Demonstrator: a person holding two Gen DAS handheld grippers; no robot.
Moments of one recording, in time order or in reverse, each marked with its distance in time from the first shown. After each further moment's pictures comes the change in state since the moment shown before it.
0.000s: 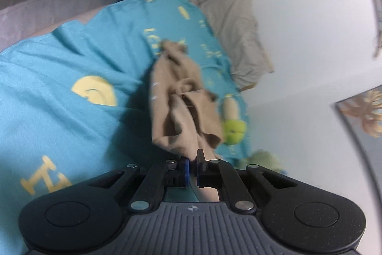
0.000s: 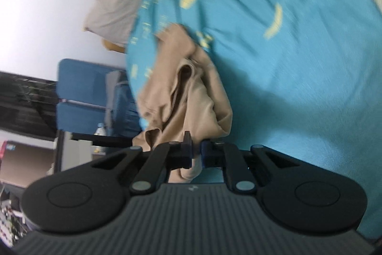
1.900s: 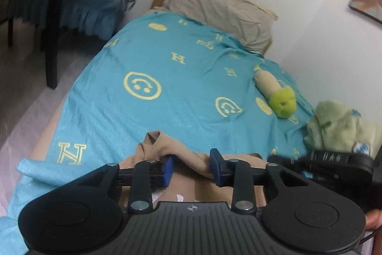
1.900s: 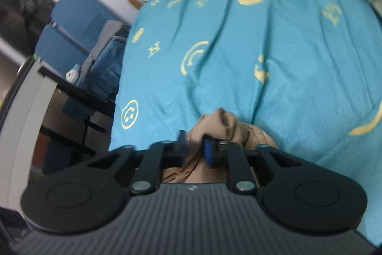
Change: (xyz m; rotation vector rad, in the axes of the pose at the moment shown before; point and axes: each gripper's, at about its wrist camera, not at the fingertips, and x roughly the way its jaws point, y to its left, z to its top) left arm 0.094 -0.018 0.038 0.634 0.024 0.274; right arm 0.137 0.055 0.037 -0.507 0.095 -0.104
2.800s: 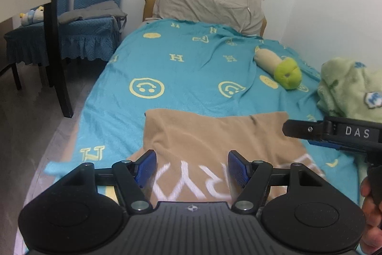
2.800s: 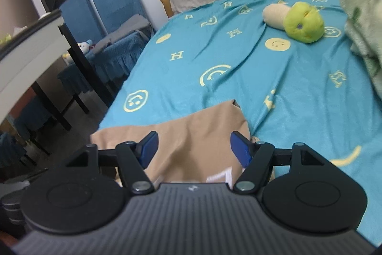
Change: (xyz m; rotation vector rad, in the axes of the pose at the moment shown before) left arm -0.031 -0.029 -0.034 0.220 -0.014 0.115; right arm -0.047 0.040 -0.039 -0.342 -0.121 -0.097
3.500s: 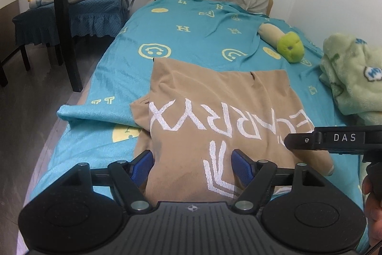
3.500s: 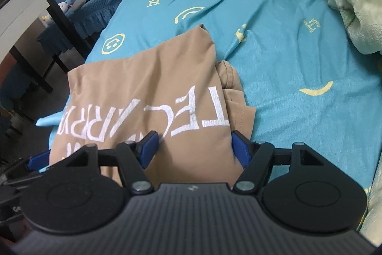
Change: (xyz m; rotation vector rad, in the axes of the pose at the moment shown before) left arm -0.019 -0.006 -0.042 -0.014 0.109 0.045; right arm 0.002 -0.013 -0.036 0.005 0.236 -0.100
